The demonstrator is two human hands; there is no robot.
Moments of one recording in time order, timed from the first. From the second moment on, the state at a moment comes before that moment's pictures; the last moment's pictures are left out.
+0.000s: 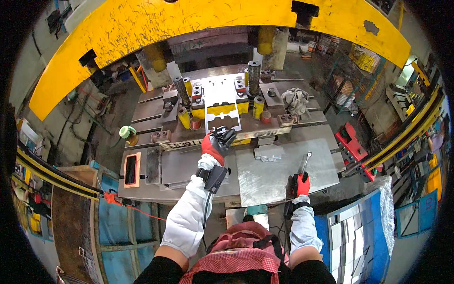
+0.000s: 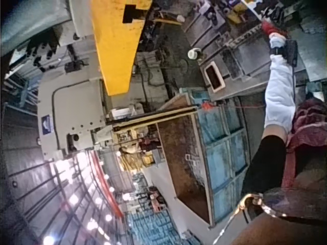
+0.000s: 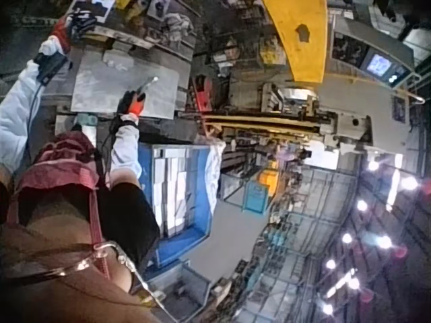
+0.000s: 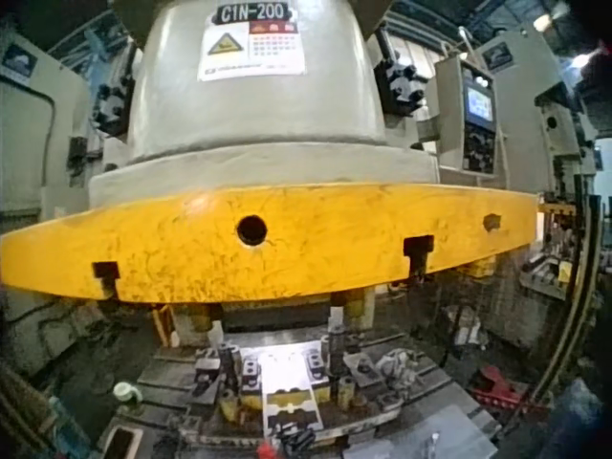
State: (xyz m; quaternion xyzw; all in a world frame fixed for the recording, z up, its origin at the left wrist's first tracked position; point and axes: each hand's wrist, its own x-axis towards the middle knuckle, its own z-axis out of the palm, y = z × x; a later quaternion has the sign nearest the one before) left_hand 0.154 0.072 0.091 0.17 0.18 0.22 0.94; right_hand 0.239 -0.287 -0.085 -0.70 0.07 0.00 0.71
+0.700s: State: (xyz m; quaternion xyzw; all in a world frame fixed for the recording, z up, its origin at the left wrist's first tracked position) left_hand 0.153 0.067 0.086 0.20 0.13 0.22 0.95; right_hand 0.224 -0.284 -0.047 -0.74 0.06 0.01 0.67
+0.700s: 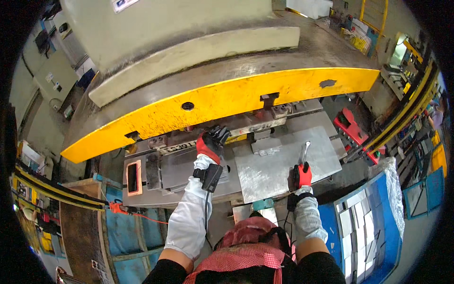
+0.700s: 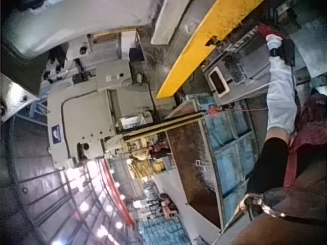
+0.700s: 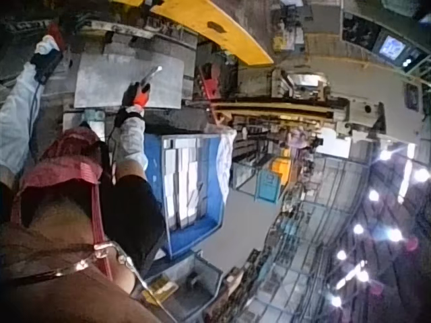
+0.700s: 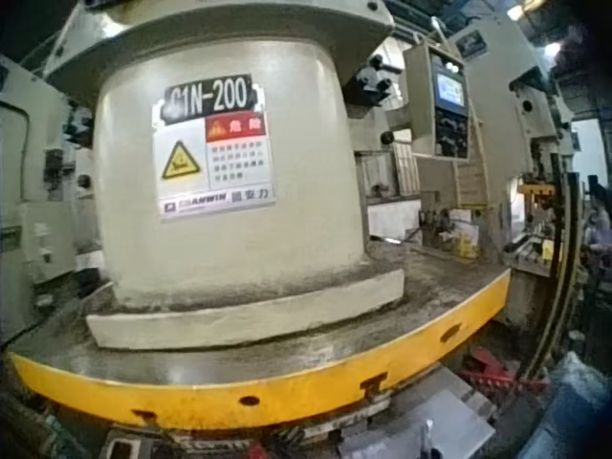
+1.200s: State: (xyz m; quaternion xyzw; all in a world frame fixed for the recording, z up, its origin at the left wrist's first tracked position) left_hand 0.148 0.099 0.056 0.21 0.07 0.18 0.96; right_hand 0.216 -0.281 -0.036 -0.69 0.02 0.14 0.71
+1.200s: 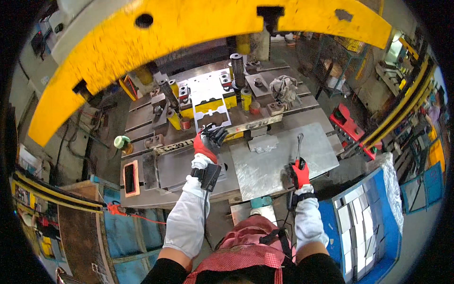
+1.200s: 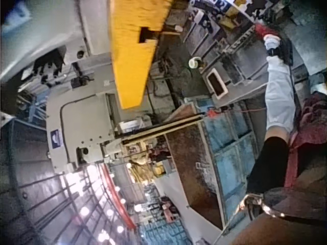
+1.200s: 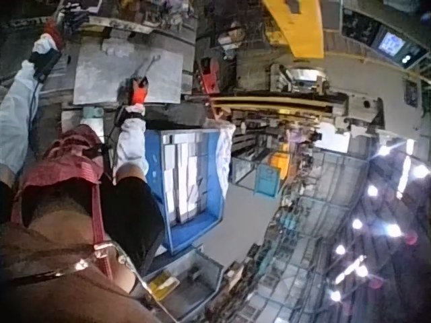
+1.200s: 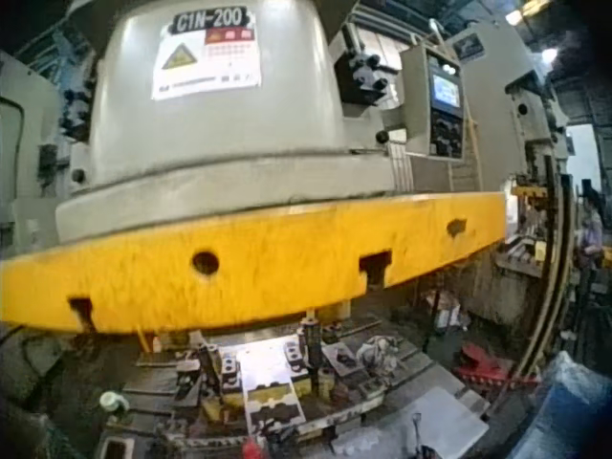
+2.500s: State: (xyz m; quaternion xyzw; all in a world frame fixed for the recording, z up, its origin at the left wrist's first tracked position) left_hand -0.300 -0.028 0.224 0.63 0.52 0.56 0.15; right_hand 0.268 -0.278 0.010 -0.65 -0.12 0.43 0.62
